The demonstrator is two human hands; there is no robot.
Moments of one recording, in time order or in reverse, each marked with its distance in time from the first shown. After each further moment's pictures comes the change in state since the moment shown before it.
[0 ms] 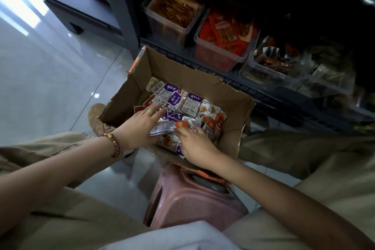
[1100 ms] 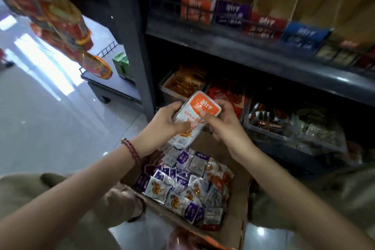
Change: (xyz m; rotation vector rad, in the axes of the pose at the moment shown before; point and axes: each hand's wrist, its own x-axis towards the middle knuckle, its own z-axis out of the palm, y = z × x) left_hand -0.010 0.073 -0.154 -1.071 0.473 0.072; right_hand -0.002 -0.011 -0.196 1.309 0.615 0.211
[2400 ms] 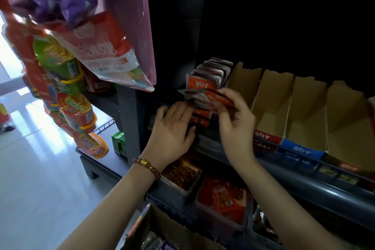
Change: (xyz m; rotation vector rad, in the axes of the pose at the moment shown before) left_hand 0.150 0.106 -0.058 1.172 0.643 0.755; right_hand 0.129 -0.158 0.000 -0.155 0.269 -0.966
